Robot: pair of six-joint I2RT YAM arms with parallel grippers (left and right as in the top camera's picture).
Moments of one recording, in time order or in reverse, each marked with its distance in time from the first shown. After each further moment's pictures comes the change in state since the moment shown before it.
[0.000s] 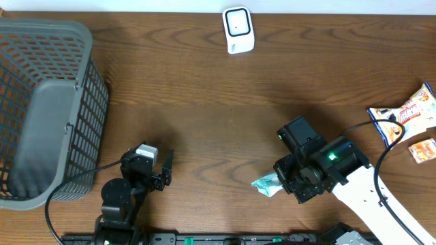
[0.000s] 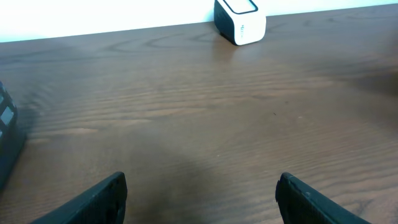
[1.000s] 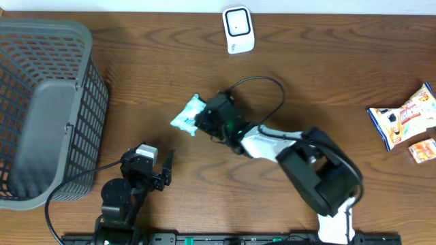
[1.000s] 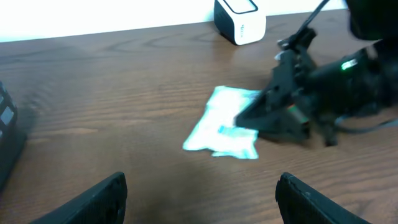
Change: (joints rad) left arm 0.000 0.000 0.000 0.000 0.000 0.000; right arm 0.137 0.868 0.053 1.526 0.031 -0.489
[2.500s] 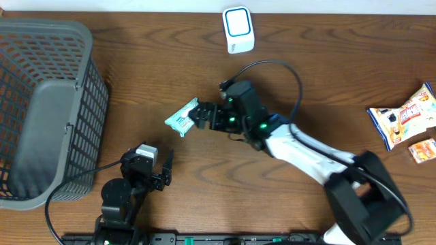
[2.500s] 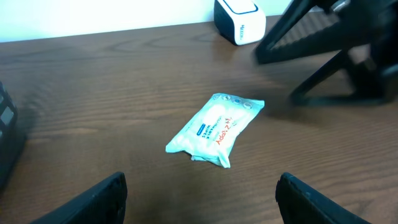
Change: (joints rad) left arm 0.000 0.000 0.000 0.000 0.000 0.000; right arm -0.058 -0.274 -0.042 -0.176 -0.253 -0.331
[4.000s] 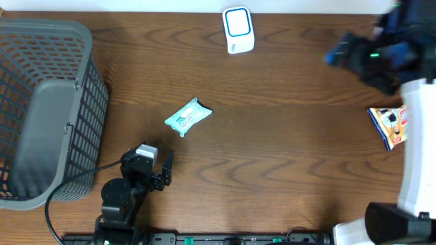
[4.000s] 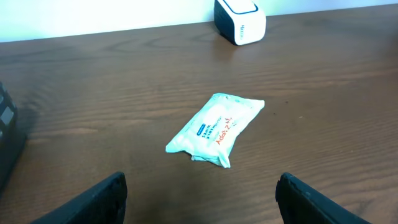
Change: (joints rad) left arm 0.000 0.000 0.000 0.000 0.000 0.000; right arm -0.642 -0.122 0.981 -1.458 0.256 -0.440
